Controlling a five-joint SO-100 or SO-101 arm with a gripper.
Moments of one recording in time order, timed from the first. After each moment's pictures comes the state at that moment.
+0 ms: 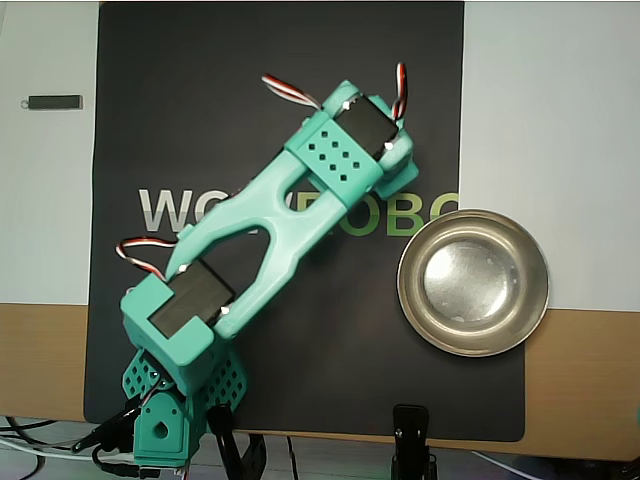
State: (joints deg) arm 41.7 62.8 70.1 75.5 -82.0
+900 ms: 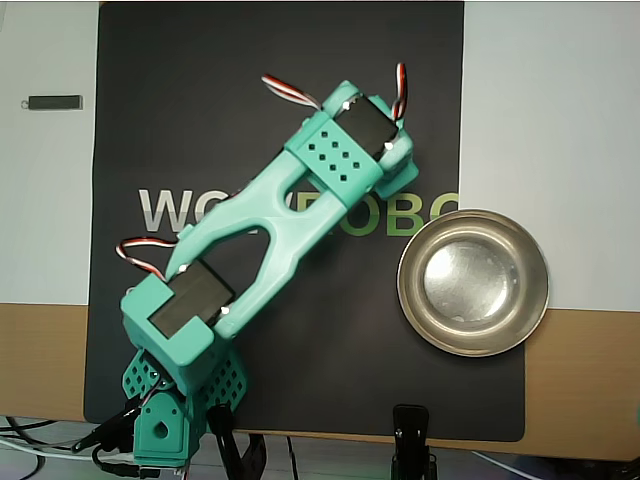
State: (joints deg) arm 41.7 62.8 70.1 75.5 -82.0
